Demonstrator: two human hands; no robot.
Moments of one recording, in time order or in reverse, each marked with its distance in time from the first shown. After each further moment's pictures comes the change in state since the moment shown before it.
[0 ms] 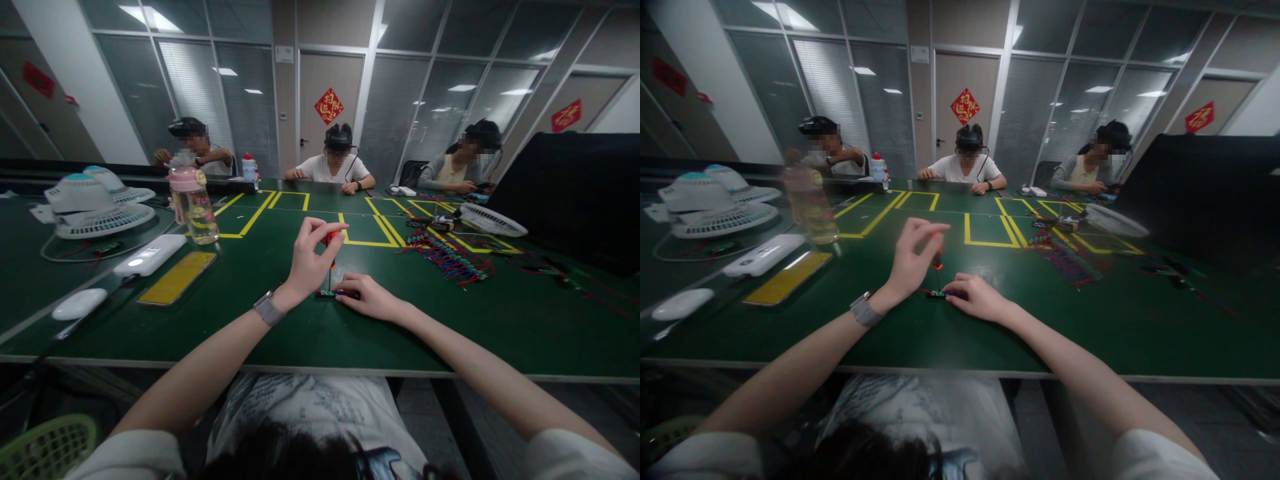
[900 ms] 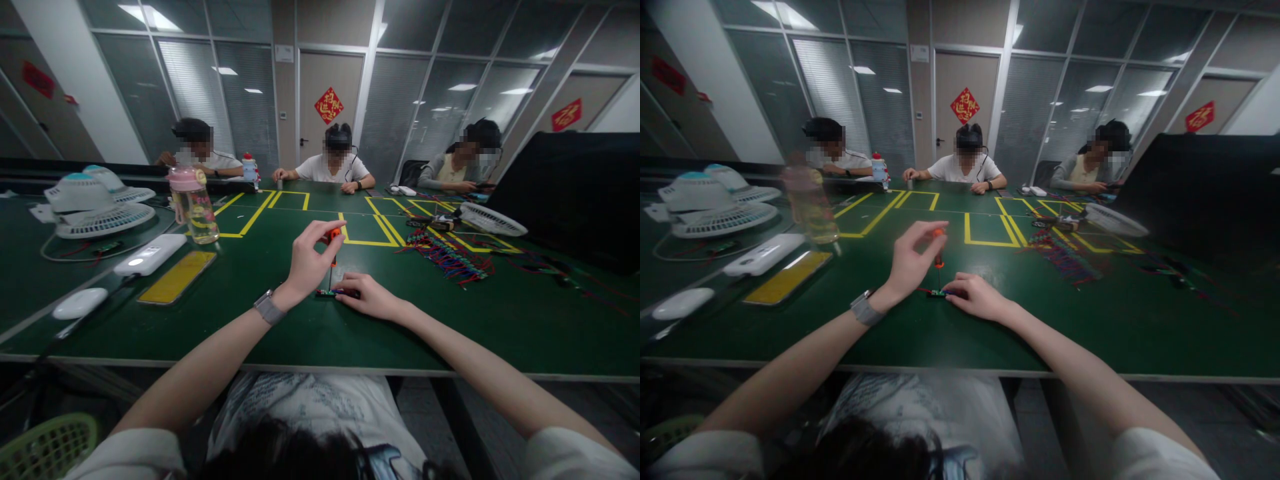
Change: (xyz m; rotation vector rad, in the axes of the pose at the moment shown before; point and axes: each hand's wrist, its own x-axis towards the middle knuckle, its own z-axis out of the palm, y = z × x) left_hand -0.001 -0.003 0.002 -0.056 -0.031 -0.036; right_hand 0.000 0.000 0.000 -0.004 0.003 -0.005
